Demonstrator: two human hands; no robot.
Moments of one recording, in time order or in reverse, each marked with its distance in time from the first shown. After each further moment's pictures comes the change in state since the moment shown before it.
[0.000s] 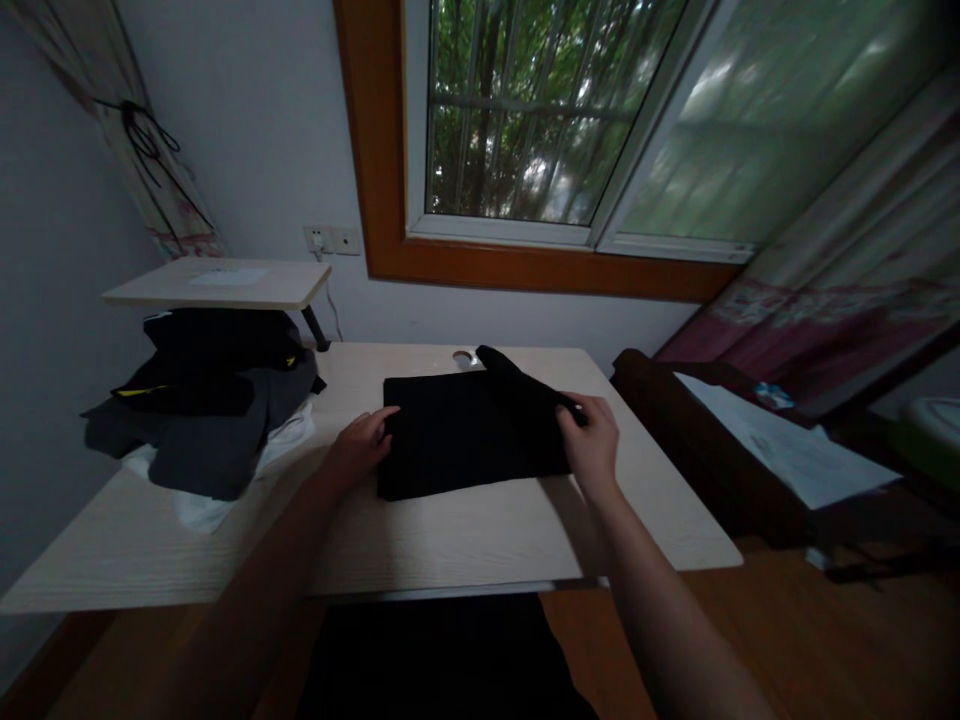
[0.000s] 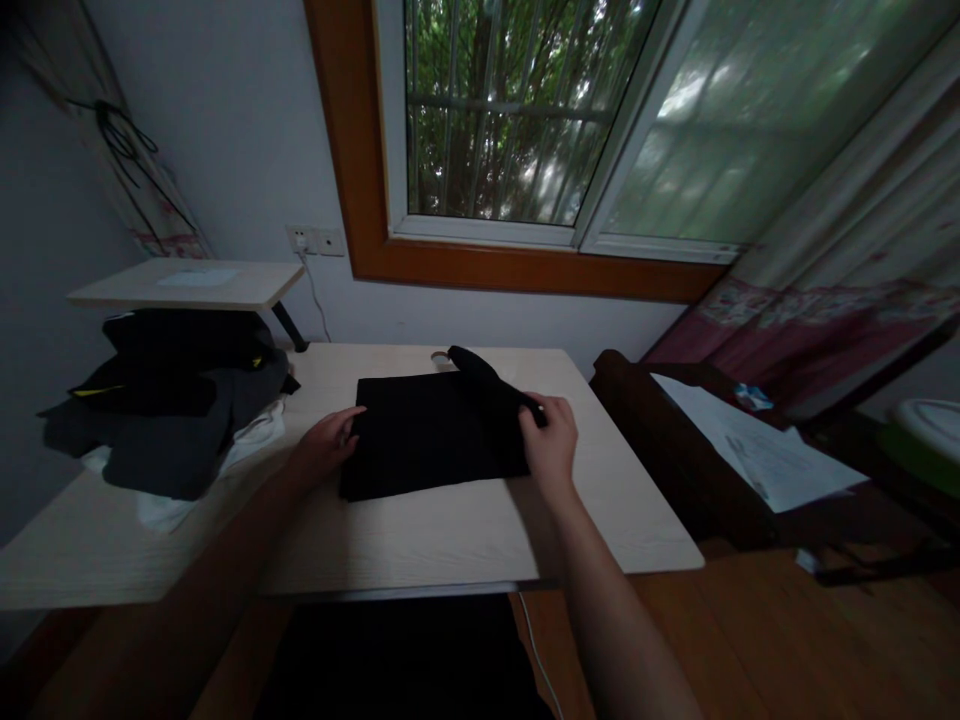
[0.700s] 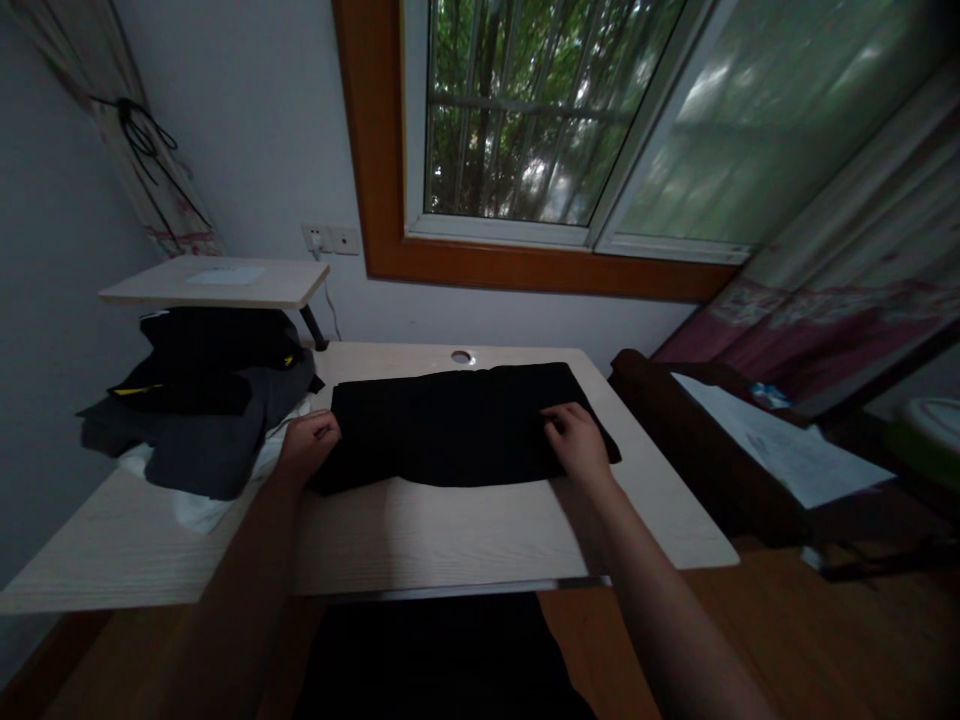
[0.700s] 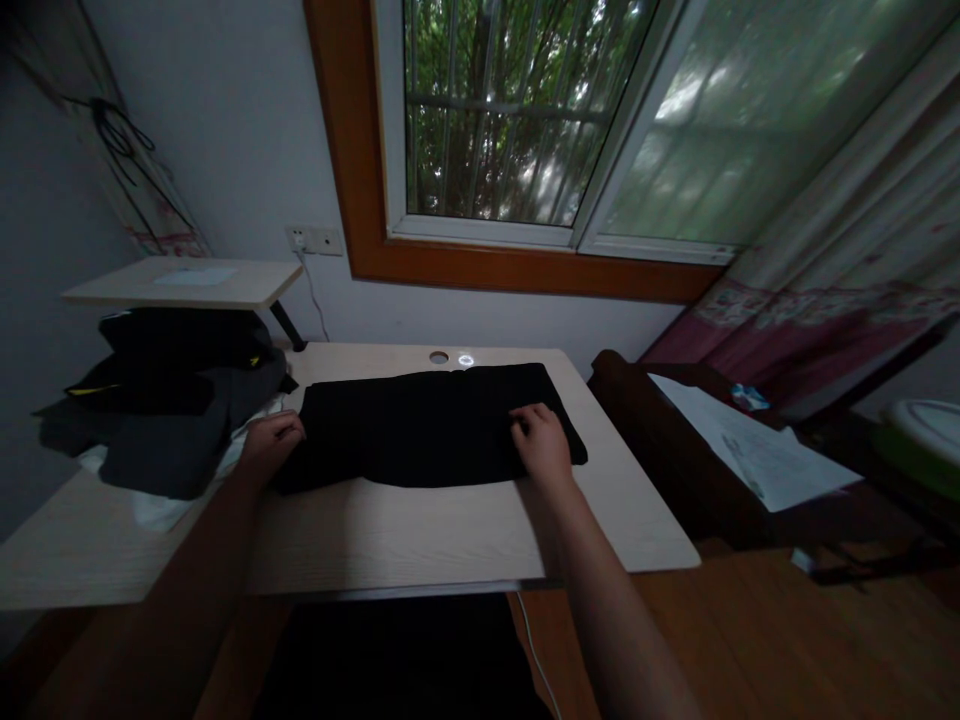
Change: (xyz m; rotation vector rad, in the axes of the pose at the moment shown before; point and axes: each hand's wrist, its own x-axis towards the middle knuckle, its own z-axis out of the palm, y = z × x) left_hand -0.017 -0.033 -0.054 -0.061 0.176 -0.141; right_hand -0.001 0.040 0.008 -0.204 -0.333 -0.118
